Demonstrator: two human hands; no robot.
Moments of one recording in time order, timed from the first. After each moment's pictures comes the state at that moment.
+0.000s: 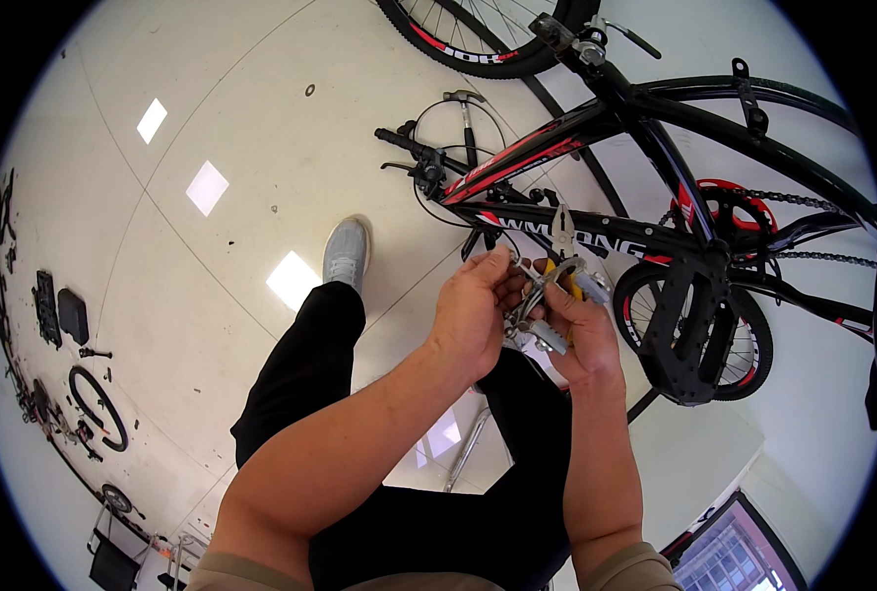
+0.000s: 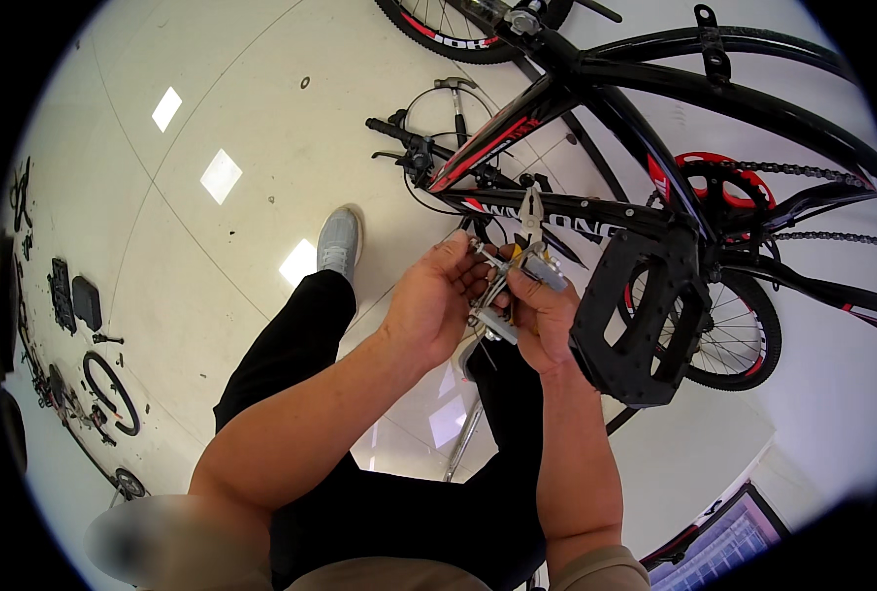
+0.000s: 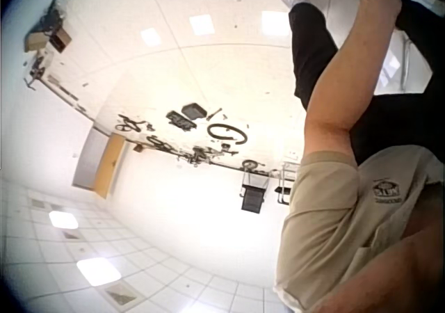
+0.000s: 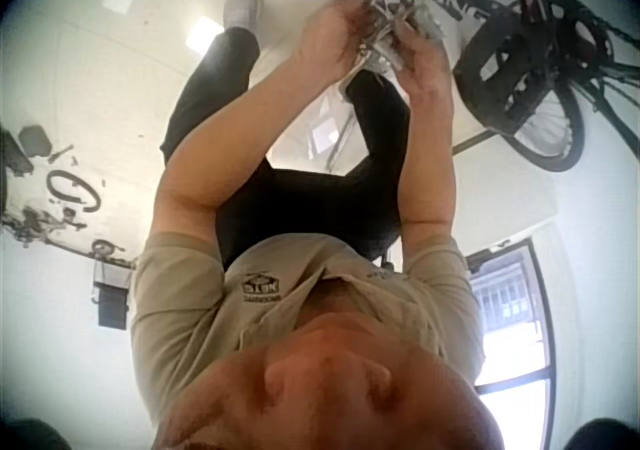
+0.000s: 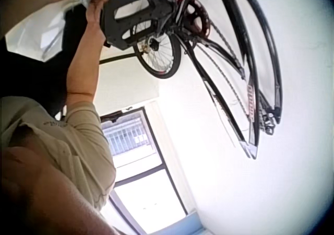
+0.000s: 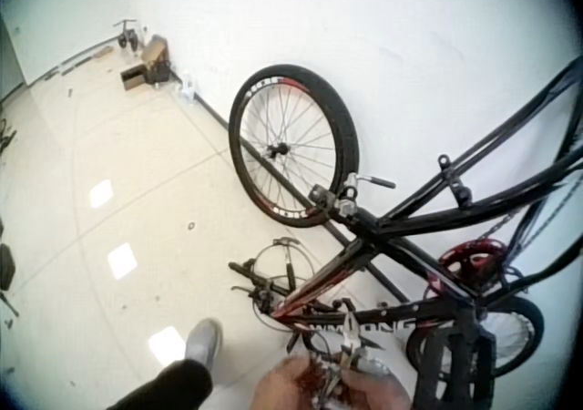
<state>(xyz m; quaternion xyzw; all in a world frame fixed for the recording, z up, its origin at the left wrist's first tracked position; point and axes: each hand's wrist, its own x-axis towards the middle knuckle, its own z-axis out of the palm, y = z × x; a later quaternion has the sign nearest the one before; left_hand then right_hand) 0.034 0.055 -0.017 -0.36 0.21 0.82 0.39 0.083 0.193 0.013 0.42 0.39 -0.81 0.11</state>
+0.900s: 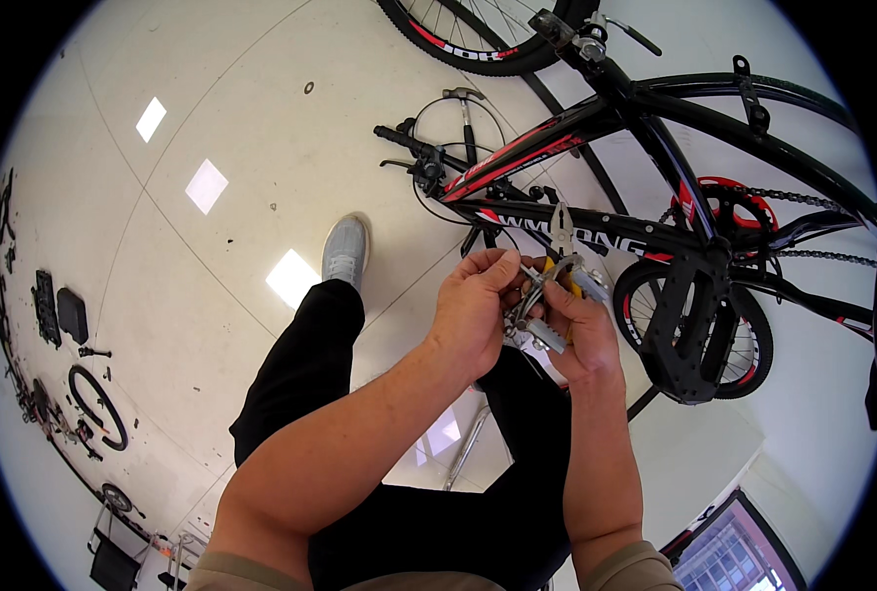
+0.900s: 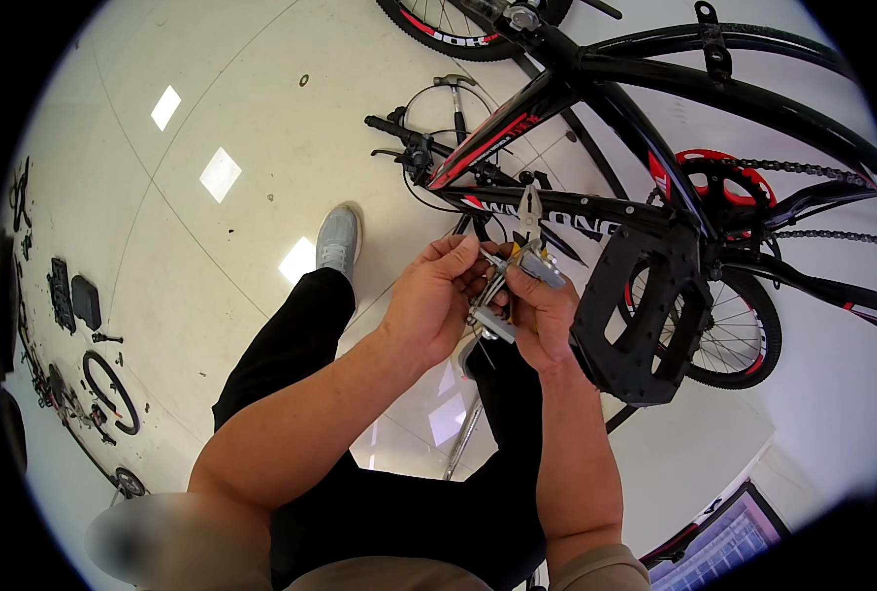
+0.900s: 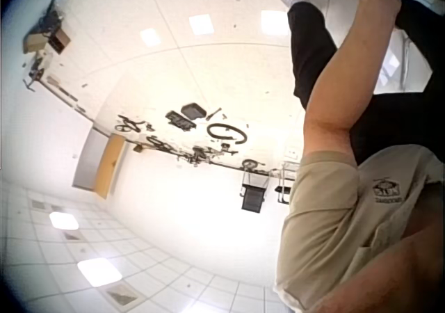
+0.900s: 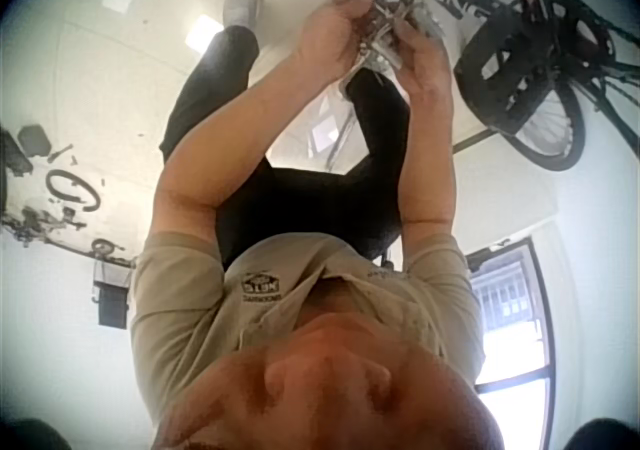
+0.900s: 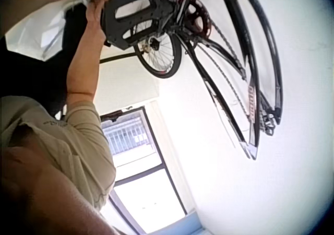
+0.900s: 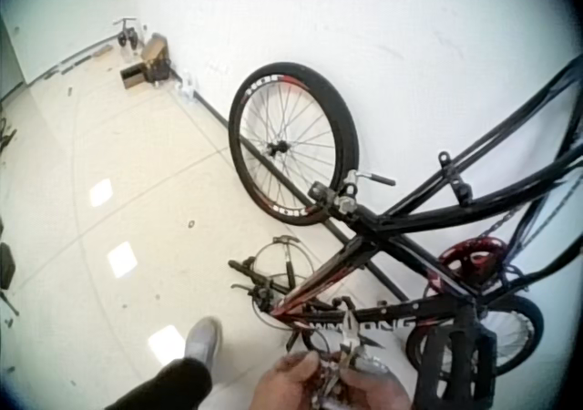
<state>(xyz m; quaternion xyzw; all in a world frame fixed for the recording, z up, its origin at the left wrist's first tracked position) 0.036 0.055 -0.021 -0.34 0.21 0.83 0.40 0.085 0.196 0.008 0.38 0.39 -0.83 0.14</state>
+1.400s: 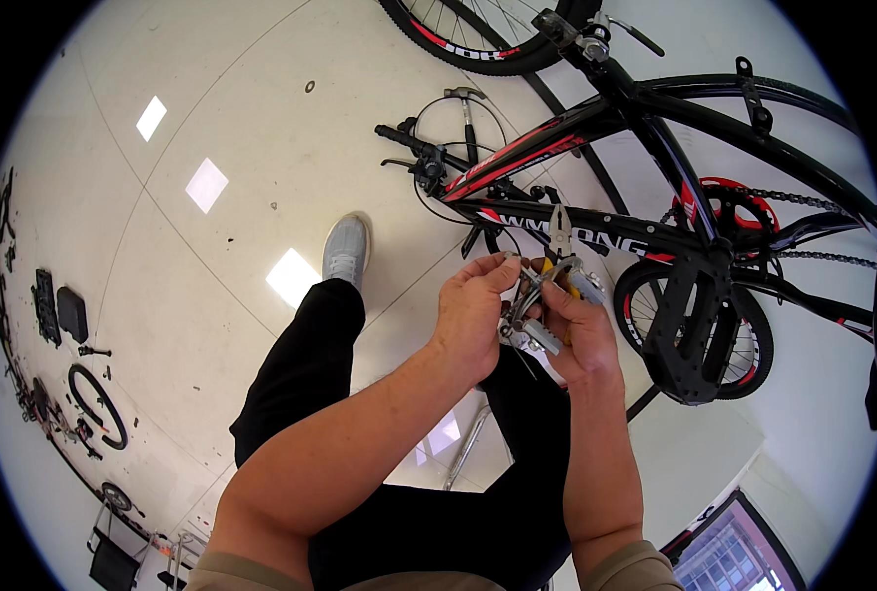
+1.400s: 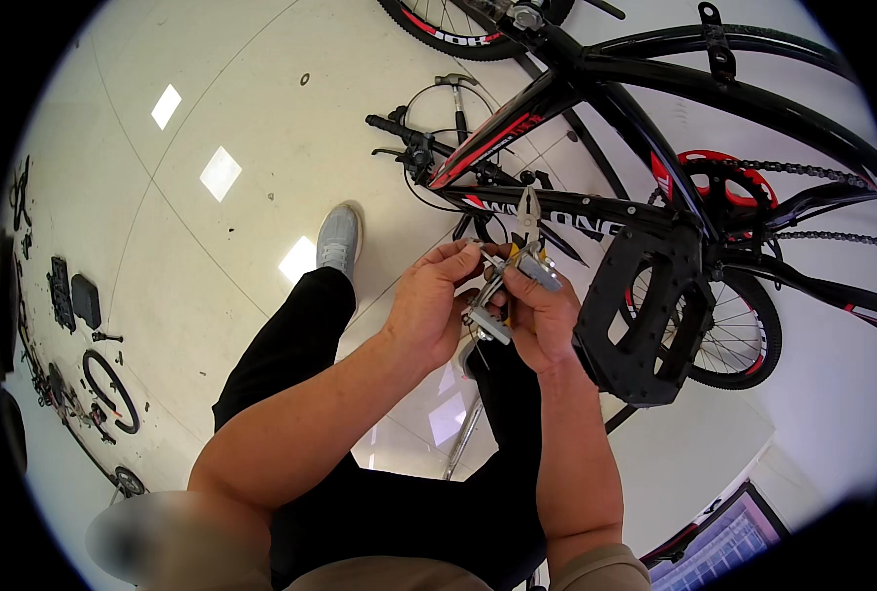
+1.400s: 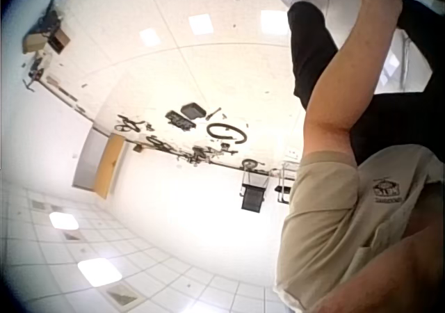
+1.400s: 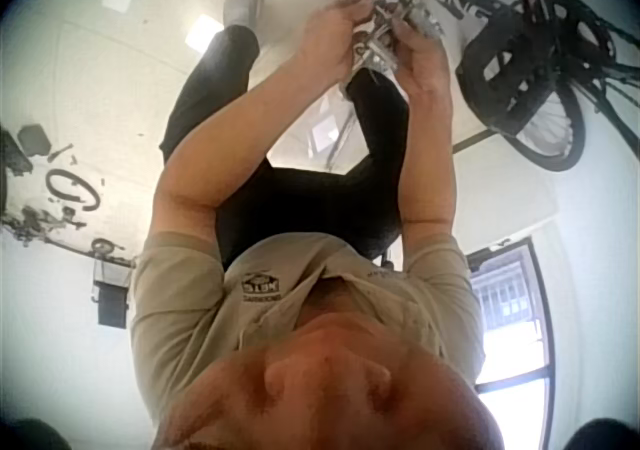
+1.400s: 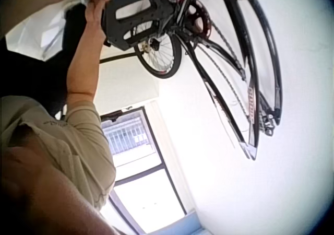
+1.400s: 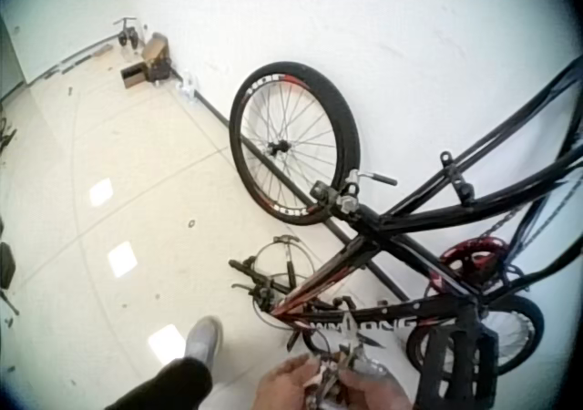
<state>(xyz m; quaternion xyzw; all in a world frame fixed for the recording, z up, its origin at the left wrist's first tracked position) 0.036 0.054 -0.011 -0.37 0.26 0.80 0.40 0.082 0.187 0.013 0.41 0.40 -0.81 0.13</state>
